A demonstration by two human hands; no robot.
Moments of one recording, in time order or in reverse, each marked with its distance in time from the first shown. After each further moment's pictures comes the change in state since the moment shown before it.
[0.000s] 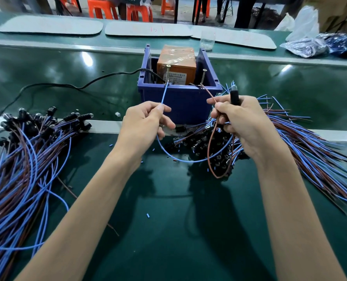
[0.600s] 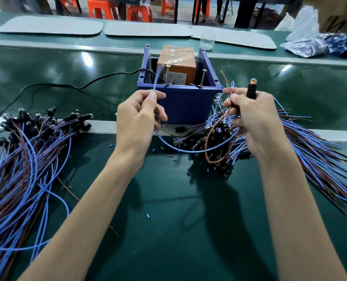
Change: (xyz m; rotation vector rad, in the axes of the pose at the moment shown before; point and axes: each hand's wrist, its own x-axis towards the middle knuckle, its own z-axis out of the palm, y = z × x) left_hand -0.004 0.008 0.002 -0.188 0.136 0.175; right_hand 0.005 0.000 -0.008 0.127 0.177 -0.040
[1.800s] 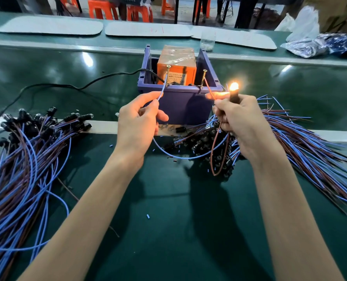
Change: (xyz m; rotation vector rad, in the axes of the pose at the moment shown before) left_hand 0.007 -0.010 -0.001 0.028 -0.006 -0.079; right_hand -0.006 0.003 0.010 -0.103 -0.123 -0.011
